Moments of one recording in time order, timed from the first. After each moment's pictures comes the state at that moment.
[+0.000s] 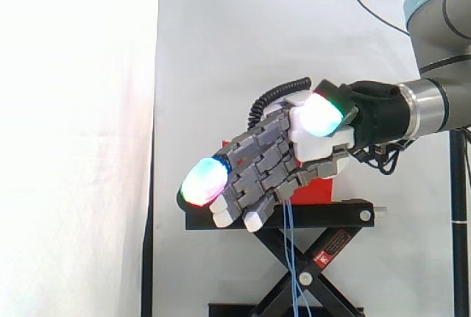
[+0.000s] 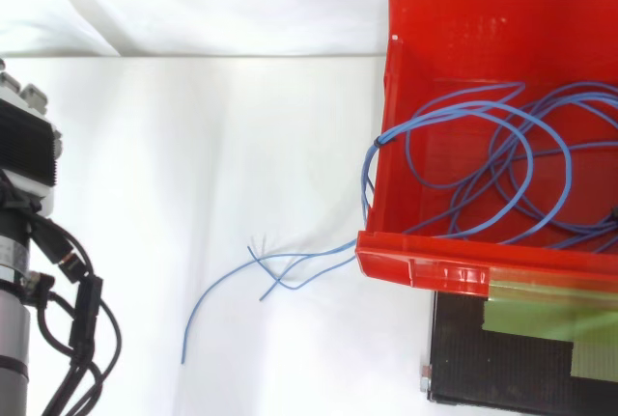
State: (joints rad) arm 0.10 -2.26 -0.99 -3.23 -1.72 -0.42
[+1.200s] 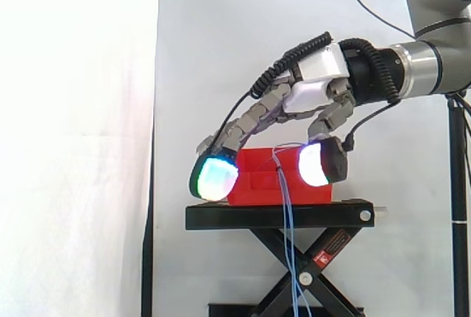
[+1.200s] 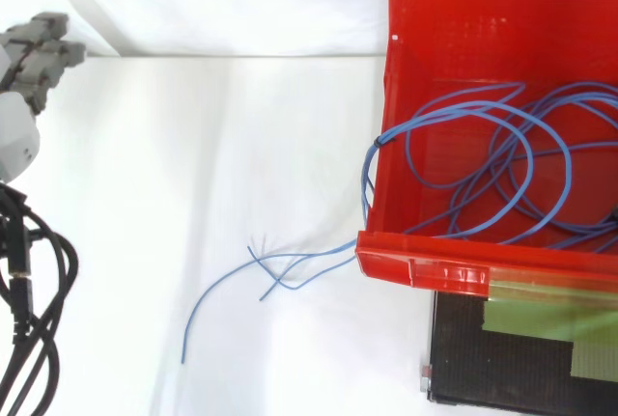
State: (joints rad) arm 0.09 -2.26 -0.87 -3.34 -1.73 -1.36
